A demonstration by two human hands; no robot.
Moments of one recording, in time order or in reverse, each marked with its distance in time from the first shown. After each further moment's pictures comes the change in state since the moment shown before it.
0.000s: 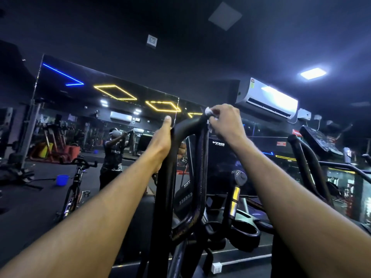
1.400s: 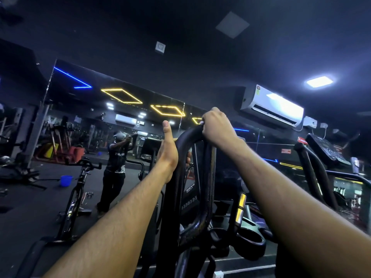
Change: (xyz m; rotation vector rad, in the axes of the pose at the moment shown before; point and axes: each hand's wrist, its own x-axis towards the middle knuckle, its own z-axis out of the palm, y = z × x) left_hand 0.001 -0.021 -0.003 -0.237 -0.027 0.041; right_hand 0.004 -0.049 0.011 -0.332 -0.241 -0.132
